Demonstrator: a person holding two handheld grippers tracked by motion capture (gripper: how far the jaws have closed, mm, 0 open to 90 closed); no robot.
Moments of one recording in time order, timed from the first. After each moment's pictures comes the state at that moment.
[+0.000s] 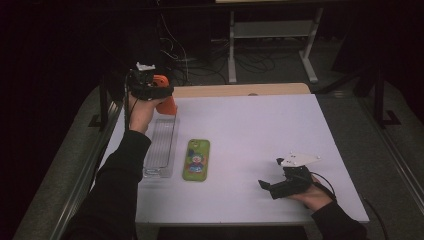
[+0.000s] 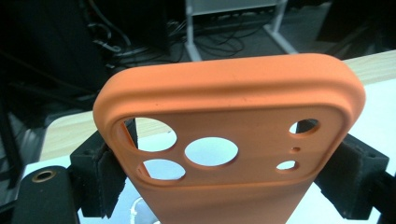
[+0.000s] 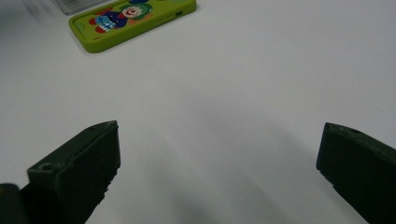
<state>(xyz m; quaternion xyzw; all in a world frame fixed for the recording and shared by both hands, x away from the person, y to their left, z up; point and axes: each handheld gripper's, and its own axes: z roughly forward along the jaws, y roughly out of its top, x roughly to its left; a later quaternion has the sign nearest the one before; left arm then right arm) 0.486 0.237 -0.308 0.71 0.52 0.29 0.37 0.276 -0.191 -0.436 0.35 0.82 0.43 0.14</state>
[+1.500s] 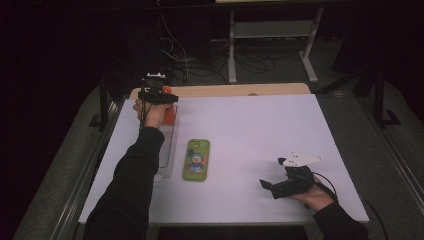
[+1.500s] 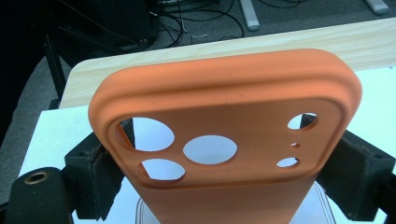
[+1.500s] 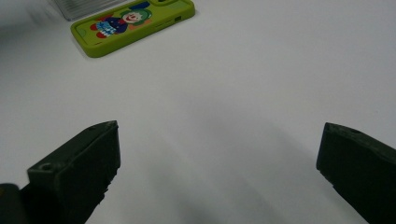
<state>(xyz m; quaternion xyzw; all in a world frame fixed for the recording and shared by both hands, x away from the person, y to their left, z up) 0.530 0.226 -0.369 0.70 0.59 0.30 0.25 0.274 -0.194 -0.435 0.36 0.81 0.44 0.14</state>
